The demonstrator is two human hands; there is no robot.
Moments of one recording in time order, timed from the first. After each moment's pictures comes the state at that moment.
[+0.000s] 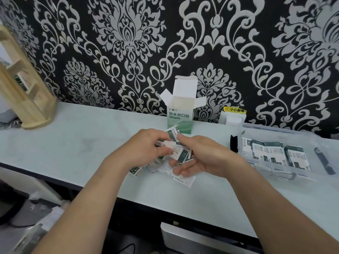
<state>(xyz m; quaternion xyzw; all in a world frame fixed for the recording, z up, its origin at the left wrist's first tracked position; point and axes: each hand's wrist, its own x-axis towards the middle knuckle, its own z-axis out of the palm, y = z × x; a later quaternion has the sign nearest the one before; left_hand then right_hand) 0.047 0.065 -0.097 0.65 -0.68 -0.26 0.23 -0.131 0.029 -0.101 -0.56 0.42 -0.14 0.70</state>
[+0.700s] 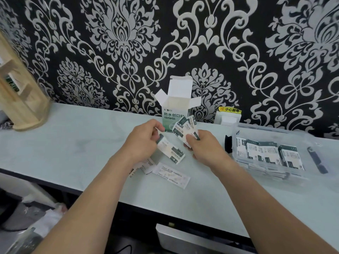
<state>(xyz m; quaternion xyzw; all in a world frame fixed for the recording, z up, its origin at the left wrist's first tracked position) 0.040 0.043 -0.112 0.70 -0.62 -0.19 0.31 -0.133 0.012 -0.120 -0.65 0.55 -0.28 0.43</state>
